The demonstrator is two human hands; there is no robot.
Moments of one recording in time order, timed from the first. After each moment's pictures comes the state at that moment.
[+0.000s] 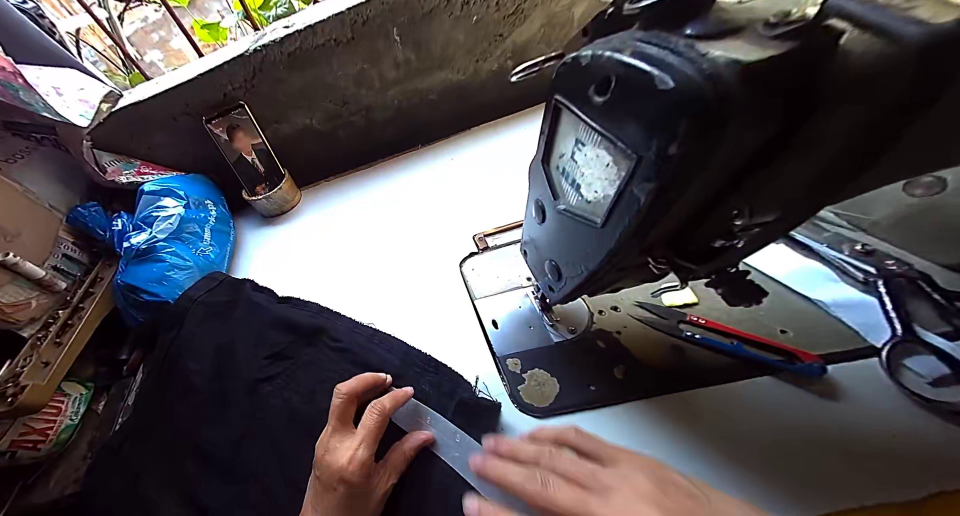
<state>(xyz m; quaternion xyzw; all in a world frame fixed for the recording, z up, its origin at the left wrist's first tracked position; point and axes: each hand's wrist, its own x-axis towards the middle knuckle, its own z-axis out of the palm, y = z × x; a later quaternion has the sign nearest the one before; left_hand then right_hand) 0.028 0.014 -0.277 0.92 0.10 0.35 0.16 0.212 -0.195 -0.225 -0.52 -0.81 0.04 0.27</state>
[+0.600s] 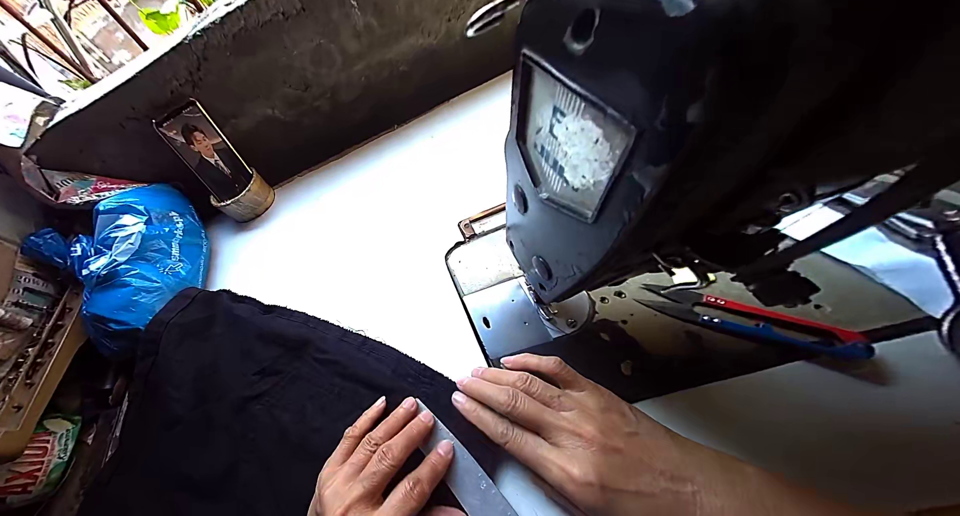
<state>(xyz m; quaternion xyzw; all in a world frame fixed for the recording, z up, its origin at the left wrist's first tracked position) 0.021 0.011 -0.270 0.96 -0.04 0.24 0.13 0.231 -0.158 -0.297 -0.60 -0.72 -0.16 0.30</state>
